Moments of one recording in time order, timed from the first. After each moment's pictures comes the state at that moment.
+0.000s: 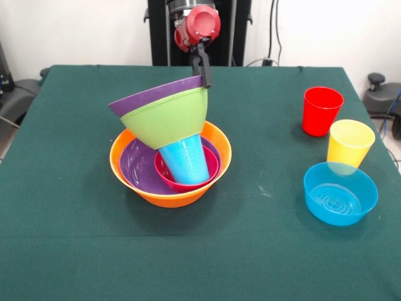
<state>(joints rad) -0.80 -0.72 0.46 2.25 -0.28 -0.39 2.76</state>
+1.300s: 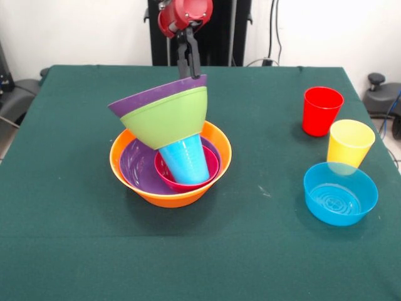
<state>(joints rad) -0.81 -0.86 0.51 2.16 -0.28 -0.20 2.76</state>
